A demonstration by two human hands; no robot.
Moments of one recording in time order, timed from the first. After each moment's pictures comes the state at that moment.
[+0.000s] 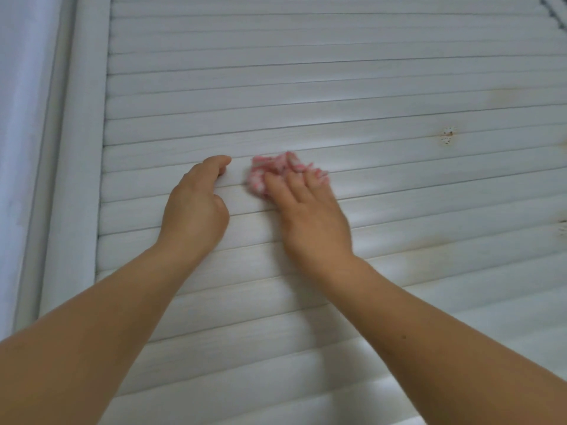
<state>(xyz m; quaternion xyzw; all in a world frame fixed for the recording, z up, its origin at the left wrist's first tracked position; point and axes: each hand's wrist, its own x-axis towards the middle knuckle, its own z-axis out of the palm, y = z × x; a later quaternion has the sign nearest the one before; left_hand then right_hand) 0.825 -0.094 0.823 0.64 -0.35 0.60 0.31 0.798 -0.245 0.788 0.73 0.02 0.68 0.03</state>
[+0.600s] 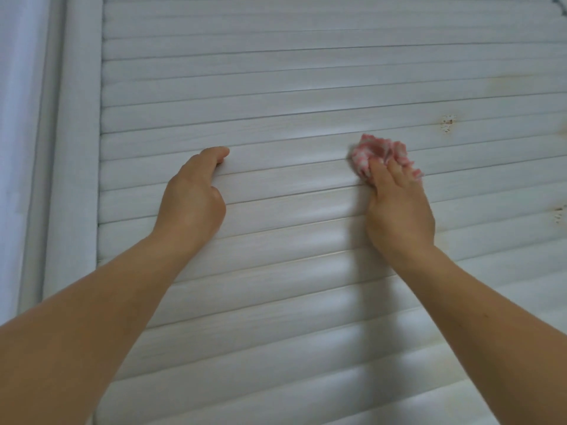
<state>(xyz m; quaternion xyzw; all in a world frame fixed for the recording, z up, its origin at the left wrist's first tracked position) 0.827 -0.089 0.820 0.65 -0.36 0.59 0.31 0.769 -0.332 0.771 0.68 -0.13 0.72 -0.07</state>
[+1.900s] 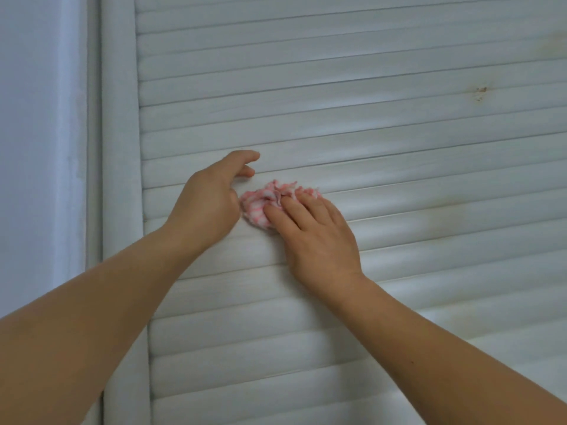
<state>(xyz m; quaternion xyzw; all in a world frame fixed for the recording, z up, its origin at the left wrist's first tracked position) 0.812 -0.059 0.783 0.70 -0.40 0.53 0.26 0.803 -0.217 0.711 0.70 0.07 0.70 0.11</state>
